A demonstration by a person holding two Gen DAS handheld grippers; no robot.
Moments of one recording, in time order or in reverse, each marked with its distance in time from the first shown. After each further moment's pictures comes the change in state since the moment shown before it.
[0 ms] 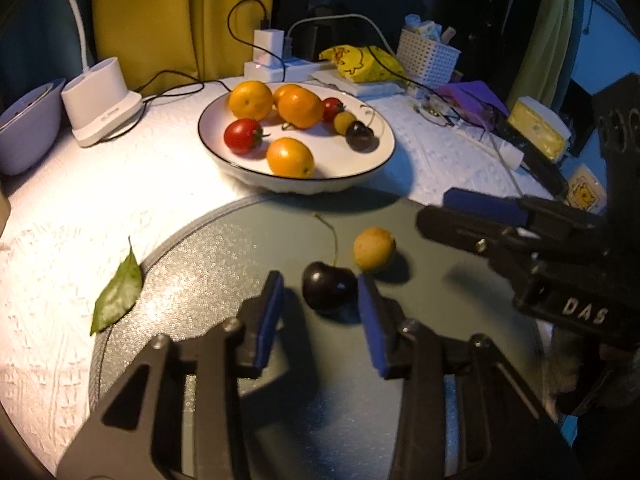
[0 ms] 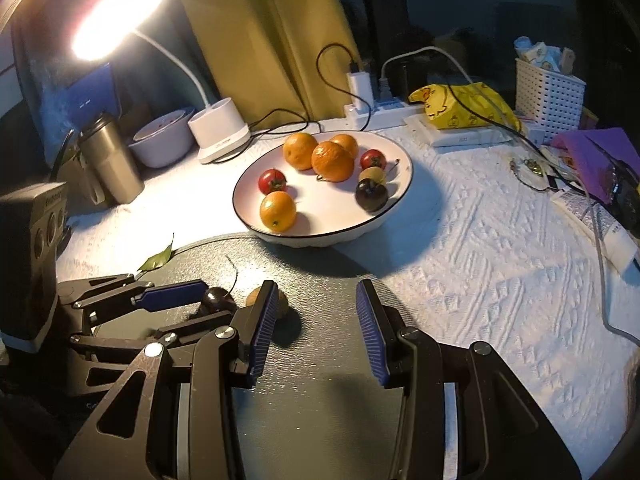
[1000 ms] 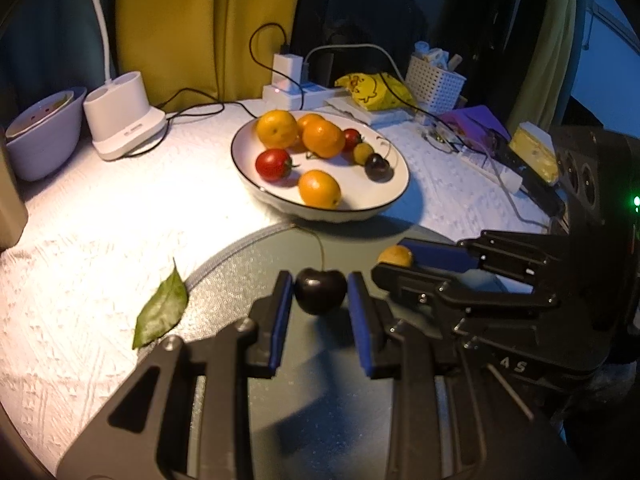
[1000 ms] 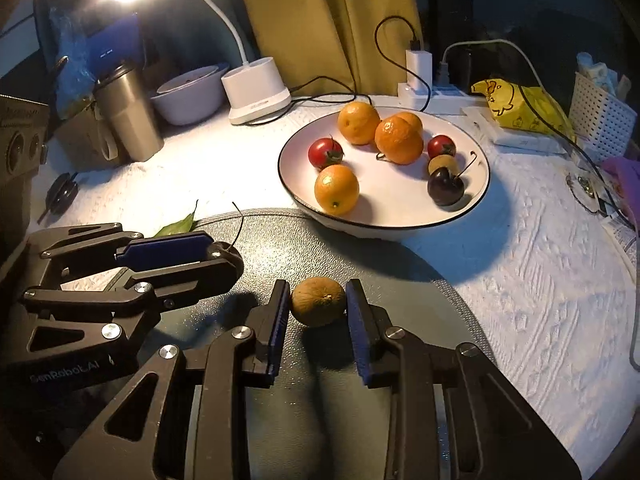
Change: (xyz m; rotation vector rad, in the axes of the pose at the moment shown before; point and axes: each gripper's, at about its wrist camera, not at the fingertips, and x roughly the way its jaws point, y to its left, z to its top) left arm -0.024 0.020 0.009 -0.023 -0.058 0.010; right arm 0.033 0.035 0.003 -0.117 0.084 0.039
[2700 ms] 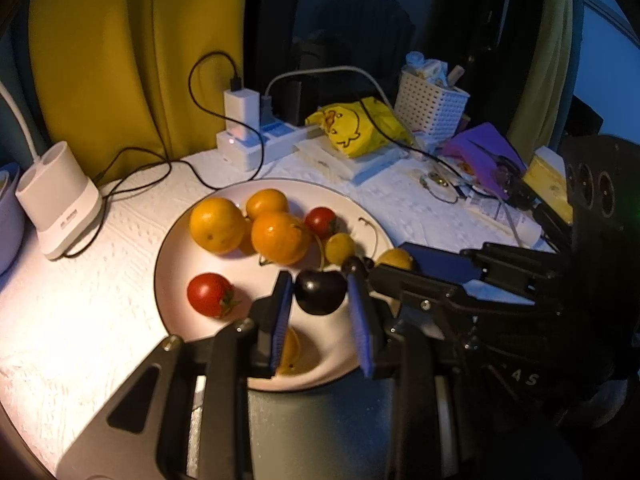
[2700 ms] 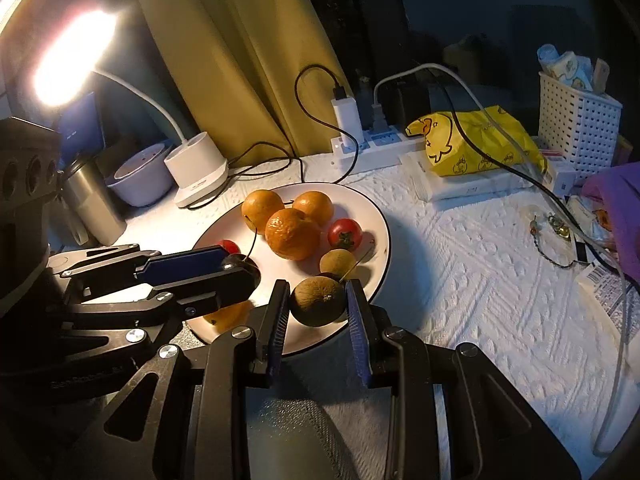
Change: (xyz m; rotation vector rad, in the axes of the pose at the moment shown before) left arm 0.071 -0.032 0.091 0.060 -0.022 -0.012; right arm 0.007 -0.094 0.050 0.118 -0.136 0.022
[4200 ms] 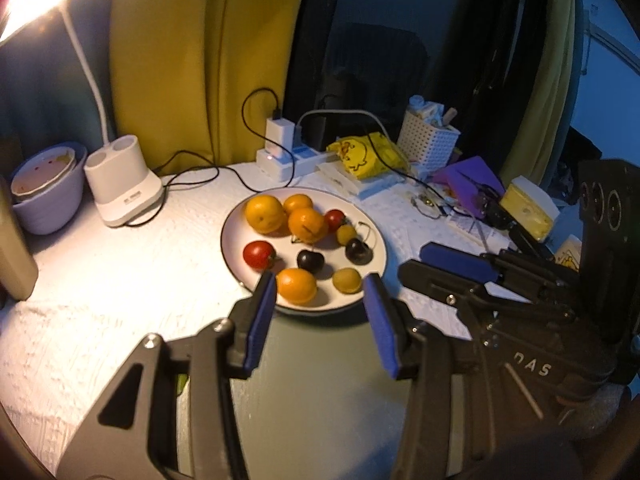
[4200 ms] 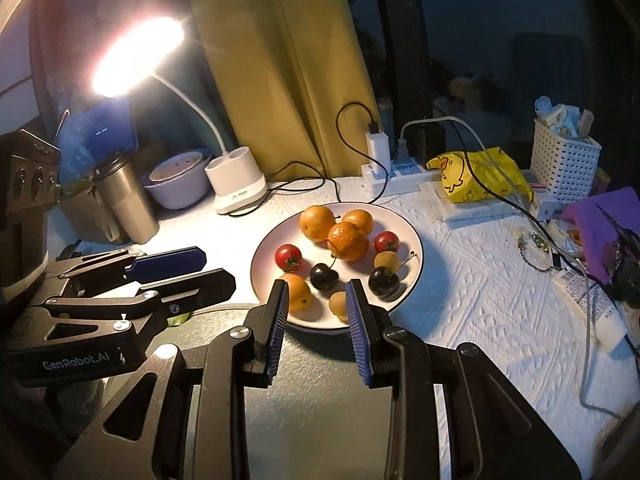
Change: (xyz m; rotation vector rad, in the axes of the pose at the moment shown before) left arm -0.100 0.009 -0.035 -0.084 -0.107 0.020; right arm -0.063 0.064 -0.009 -0.066 -0.065 -0.031
